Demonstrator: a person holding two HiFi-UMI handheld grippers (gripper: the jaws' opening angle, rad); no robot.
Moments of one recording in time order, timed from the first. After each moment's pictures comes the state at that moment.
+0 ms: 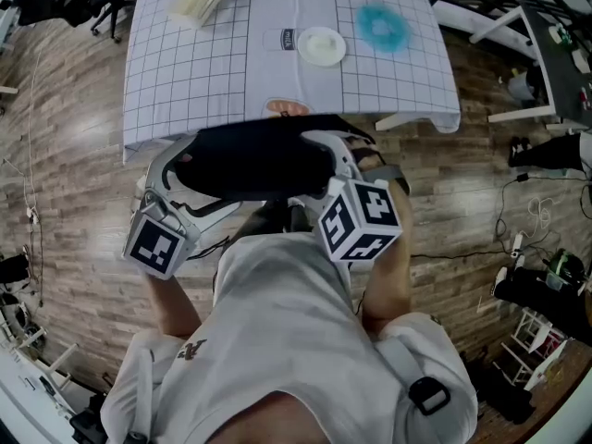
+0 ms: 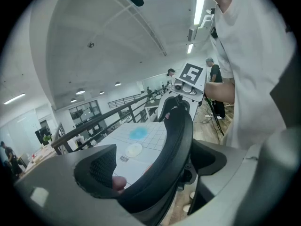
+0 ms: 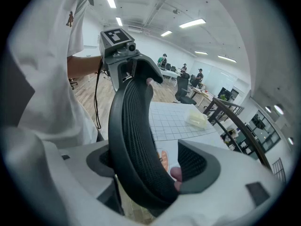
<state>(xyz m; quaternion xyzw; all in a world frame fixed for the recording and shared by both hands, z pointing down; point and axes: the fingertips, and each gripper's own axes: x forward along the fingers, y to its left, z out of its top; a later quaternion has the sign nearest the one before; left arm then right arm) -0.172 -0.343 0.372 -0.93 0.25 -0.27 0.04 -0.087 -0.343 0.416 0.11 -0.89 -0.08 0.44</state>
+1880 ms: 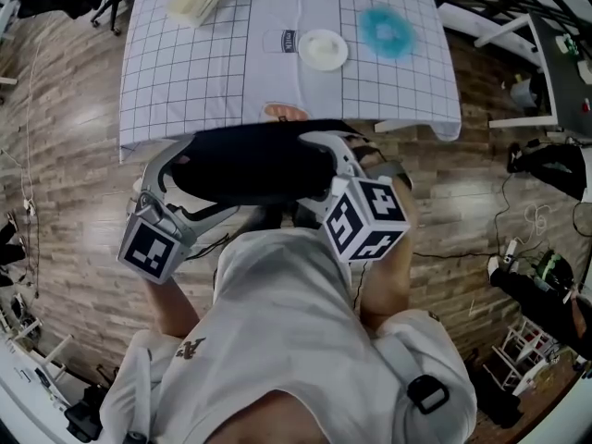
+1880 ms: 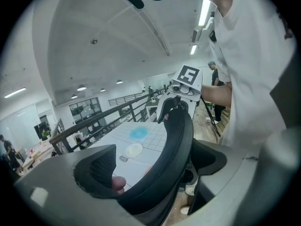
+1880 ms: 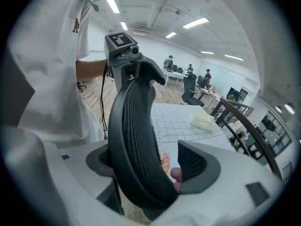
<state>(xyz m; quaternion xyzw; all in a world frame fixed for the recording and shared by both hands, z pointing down) -0.169 -0.356 0.378 -0.93 0.26 -0.26 0.03 -0.085 -0.356 0.423 0.06 -0.90 -0.08 0.43</state>
